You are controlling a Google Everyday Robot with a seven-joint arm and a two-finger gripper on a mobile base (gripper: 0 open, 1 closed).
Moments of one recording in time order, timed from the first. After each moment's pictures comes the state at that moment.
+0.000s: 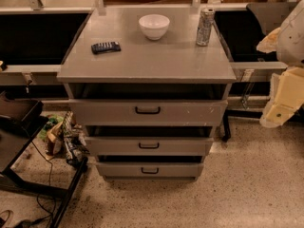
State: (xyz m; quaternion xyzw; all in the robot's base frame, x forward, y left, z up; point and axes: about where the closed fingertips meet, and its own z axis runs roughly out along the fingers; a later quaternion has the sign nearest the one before) arm 0.438 -0.217 0.976 -0.60 0.78 -0.03 0.16
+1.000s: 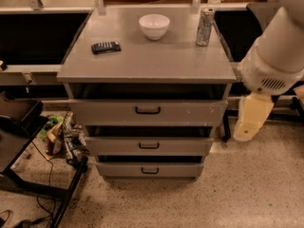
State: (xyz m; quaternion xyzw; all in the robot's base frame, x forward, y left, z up) arm 0.458 -0.203 0.914 -0.60 0.79 -0.07 0.13
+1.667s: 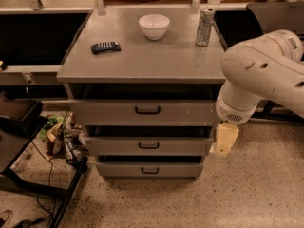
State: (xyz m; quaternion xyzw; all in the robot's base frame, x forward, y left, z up) arm 0.504 -0.206 0.777 -0.59 0.79 -0.09 0.09
